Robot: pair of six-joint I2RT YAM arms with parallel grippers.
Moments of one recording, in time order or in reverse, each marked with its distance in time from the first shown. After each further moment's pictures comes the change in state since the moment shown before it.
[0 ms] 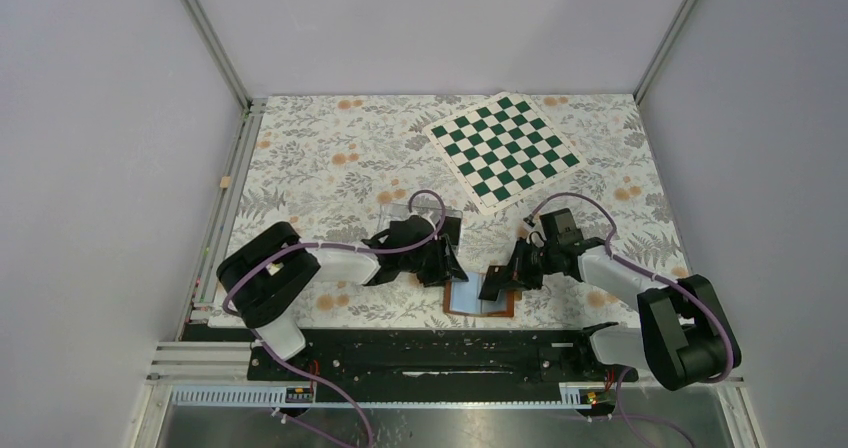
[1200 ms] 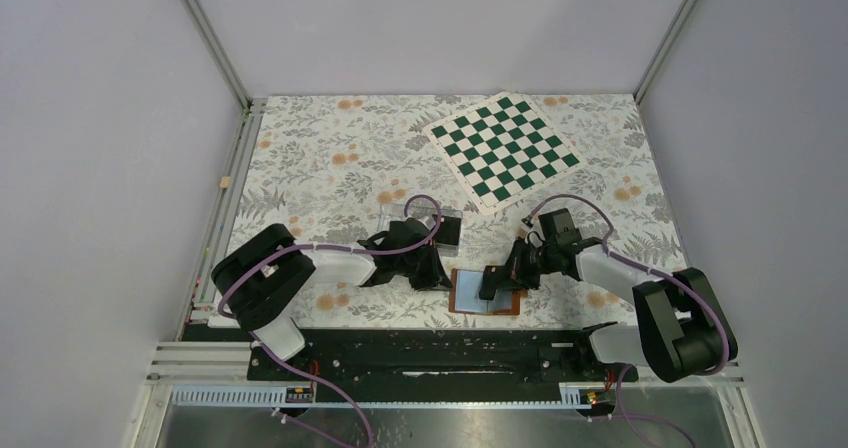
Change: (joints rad) left arm 0.006 -0.034 -0.015 -0.121 -0.002 0.055; right arm 0.000 0.063 -0.007 0.076 -0.060 0.051
